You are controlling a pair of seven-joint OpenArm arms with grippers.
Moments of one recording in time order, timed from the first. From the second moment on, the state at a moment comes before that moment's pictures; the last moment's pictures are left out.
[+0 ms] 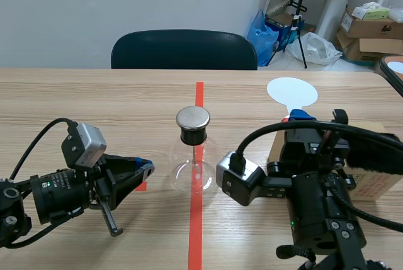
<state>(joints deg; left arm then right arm) -6.3 -29.7 35.8 55.1 -3.1 -31.4 -40.6 -23.0 16.7 -27.9 92.7 -90.6 -28.2 -30.6</state>
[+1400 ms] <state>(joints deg) -6.3 -29.7 35.8 55.1 -3.1 -31.4 -40.6 -23.0 16.7 -27.9 92.7 -90.6 -28.2 -30.6</state>
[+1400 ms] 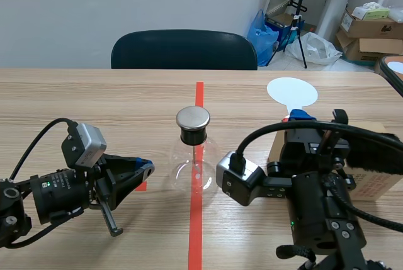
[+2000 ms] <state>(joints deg) -6.3 -29.7 35.8 55.2 -3.1 -31.4 -40.6 -23.0 16.7 -27.9 92.7 -90.6 -28.2 -30.6</state>
